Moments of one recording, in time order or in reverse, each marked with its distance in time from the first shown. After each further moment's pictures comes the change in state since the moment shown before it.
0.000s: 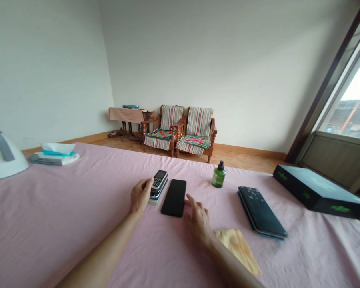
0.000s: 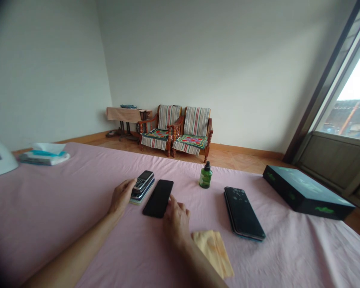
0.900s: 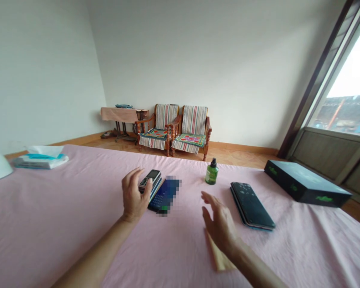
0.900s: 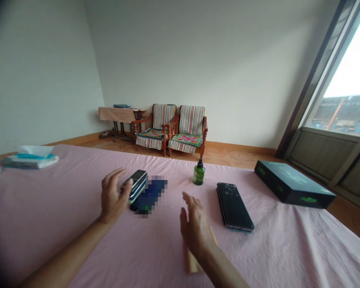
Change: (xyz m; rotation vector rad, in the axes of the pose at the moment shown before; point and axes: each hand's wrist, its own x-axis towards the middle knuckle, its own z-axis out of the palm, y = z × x) left_hand -0.023 0.033 -0.002 0.217 0.265 0.685; right_hand -0.019 0.055 -0.047 0.001 0.338 -0.225
